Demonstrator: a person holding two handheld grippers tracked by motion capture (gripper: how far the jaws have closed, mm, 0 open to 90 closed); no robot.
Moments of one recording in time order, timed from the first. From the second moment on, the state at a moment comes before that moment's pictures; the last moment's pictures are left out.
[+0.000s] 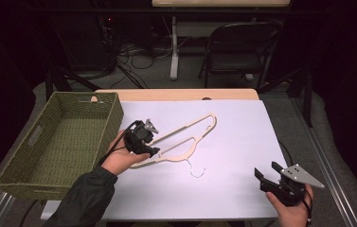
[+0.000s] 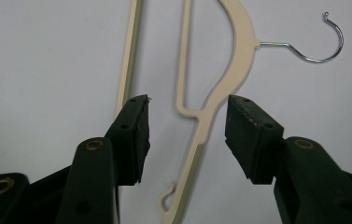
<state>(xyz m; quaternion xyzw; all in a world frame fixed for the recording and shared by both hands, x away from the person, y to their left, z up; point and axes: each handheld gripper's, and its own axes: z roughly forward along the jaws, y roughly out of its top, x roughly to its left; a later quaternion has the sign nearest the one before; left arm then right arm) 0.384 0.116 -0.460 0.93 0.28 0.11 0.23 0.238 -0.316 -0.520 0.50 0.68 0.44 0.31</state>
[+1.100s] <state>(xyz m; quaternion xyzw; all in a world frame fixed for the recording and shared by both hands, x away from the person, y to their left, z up) 0.400 0.108 -0.499 0.95 0.27 0.06 0.13 0.238 -0.316 -0.521 0.50 0.68 0.44 0.31</state>
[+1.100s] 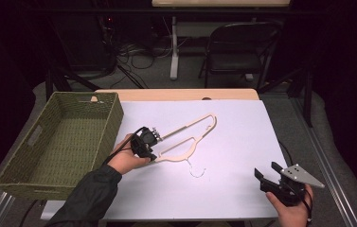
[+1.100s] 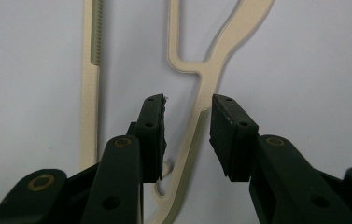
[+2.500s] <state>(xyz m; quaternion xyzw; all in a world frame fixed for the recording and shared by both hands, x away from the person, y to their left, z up) 0.407 0.099 -0.523 0.97 0.25 0.02 0.06 0.238 -0.317 -0.521 0.50 0.68 0.44 0.31</state>
